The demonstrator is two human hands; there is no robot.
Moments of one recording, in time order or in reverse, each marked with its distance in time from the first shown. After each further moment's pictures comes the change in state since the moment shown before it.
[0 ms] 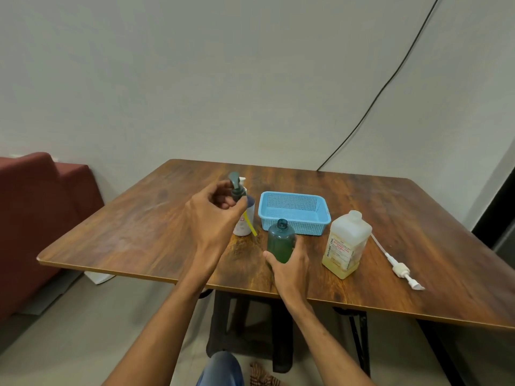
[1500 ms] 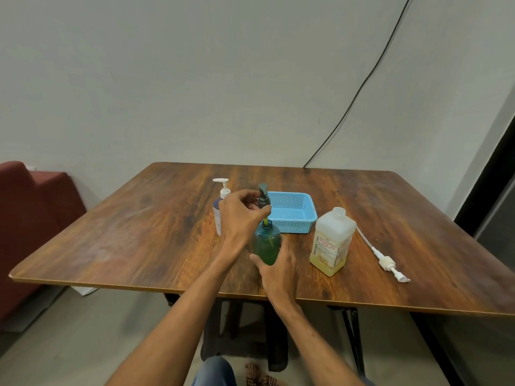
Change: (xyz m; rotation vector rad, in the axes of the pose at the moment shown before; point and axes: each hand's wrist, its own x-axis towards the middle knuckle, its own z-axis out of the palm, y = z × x) left_hand 0.000 -0.001 0.083 0.006 -0.216 -0.068; right_hand 0.001 0.005 0.001 -0.017 -0.024 -0.001
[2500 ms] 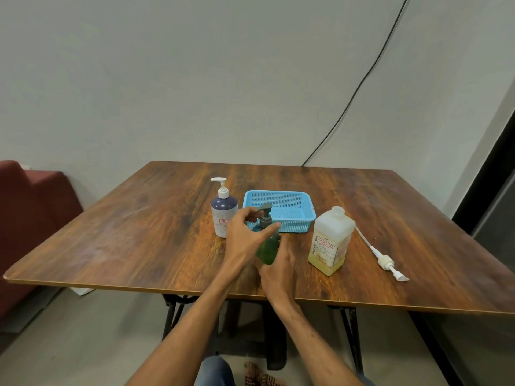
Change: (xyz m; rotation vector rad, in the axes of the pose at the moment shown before) left_hand -0.024 -0.049 0.020 -0.065 -0.153 -0.159; right_hand 0.003 0.005 0.000 -0.001 0.000 -0.029
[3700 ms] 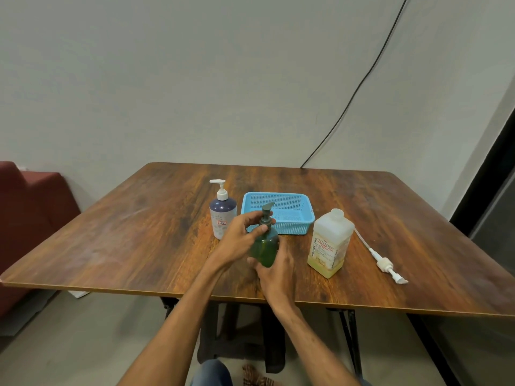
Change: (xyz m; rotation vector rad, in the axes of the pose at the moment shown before) left_hand 0.017 -0.005 -0.017 -0.114 -0.364 0.027; right_hand 0.002 0.002 0.003 -0.008 0.009 -0.018
